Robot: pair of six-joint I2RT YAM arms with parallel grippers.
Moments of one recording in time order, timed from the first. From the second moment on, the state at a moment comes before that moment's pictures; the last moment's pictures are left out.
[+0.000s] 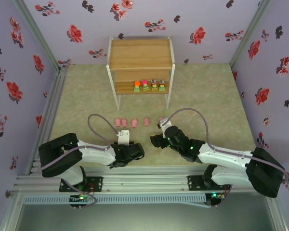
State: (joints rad) left arm -1.23 1.55 0.55 -0.21 -0.77 -1.06; right arm 0.97 1.12 0.44 0.07 0.21 0.32
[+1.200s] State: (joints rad) left arm -1.26 1.57 0.59 -0.27 -0.79 -1.16; right arm 0.97 1.12 0.44 0.07 0.21 0.32
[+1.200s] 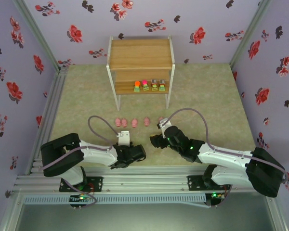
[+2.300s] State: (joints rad) left arm -1.03 1.38 0.92 -0.48 -0.75 -0.78; right arm 0.91 1.21 0.54 0.13 0.24 0.30
